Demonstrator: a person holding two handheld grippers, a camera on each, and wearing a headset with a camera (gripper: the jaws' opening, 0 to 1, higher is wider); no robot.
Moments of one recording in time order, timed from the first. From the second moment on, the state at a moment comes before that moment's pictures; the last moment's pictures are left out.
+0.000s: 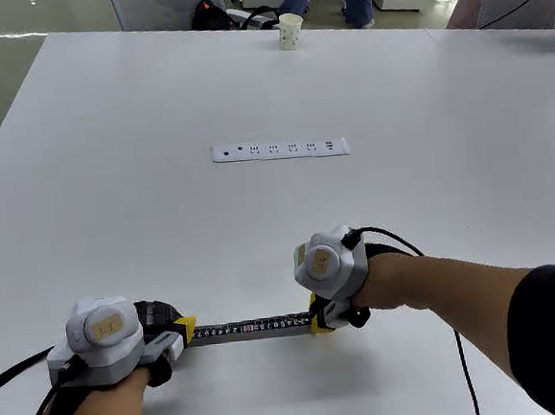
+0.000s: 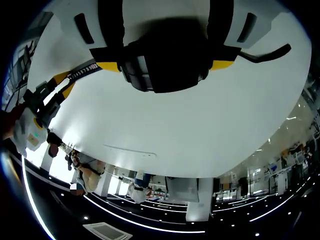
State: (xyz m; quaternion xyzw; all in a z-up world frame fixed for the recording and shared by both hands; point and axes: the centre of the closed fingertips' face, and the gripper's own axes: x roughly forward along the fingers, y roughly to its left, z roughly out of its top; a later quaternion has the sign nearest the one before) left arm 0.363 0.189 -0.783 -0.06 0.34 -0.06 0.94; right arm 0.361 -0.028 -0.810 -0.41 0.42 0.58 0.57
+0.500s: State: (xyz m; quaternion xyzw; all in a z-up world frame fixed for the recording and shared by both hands) left arm 0.362 0.191 -0.782 -0.06 0.34 -0.06 0.94; right arm 0.360 -0.020 -0.810 -0.40 0.42 0.58 0.57
